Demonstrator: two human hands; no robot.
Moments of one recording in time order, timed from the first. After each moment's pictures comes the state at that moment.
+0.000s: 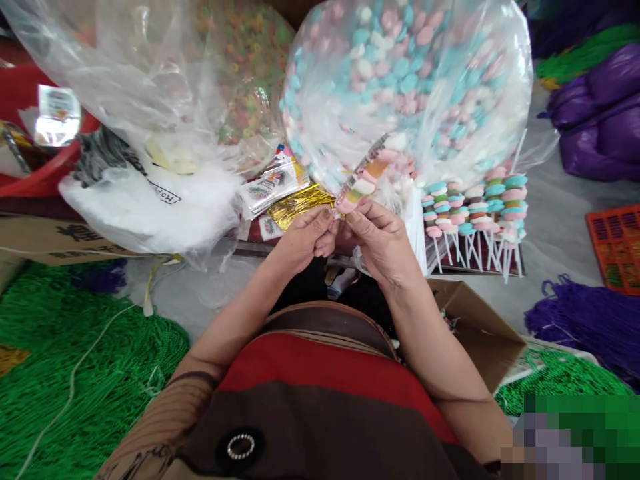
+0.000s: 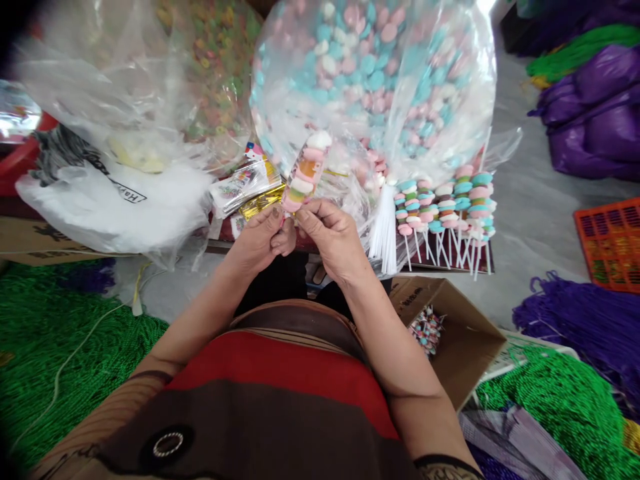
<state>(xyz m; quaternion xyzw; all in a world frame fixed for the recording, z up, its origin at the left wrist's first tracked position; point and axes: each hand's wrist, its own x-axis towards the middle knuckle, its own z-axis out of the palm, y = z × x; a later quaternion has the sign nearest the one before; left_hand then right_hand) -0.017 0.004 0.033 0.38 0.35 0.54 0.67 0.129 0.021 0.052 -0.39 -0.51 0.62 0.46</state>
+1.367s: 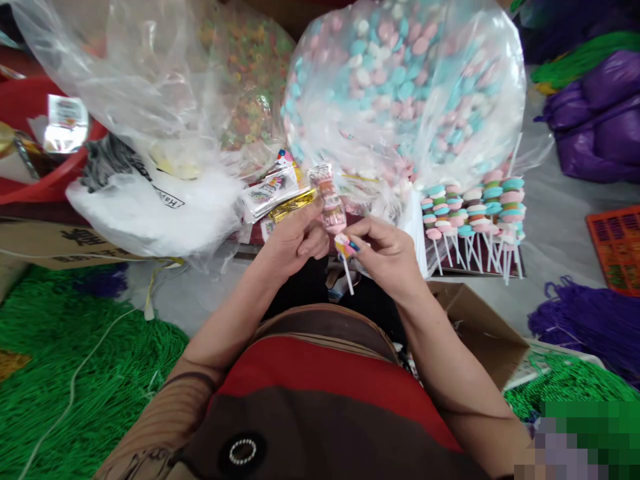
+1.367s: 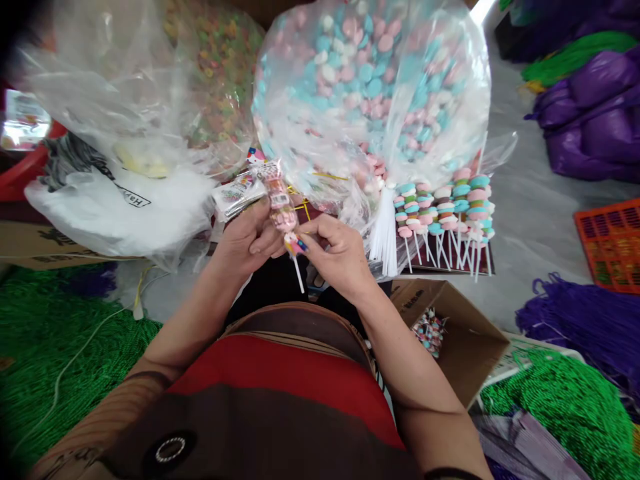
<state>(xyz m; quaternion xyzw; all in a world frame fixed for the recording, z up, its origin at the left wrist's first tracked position) -0.026 0.003 0.056 0.35 0.38 0.48 0.71 0.145 0.009 0.061 -0.40 -0.67 0.46 0.41</state>
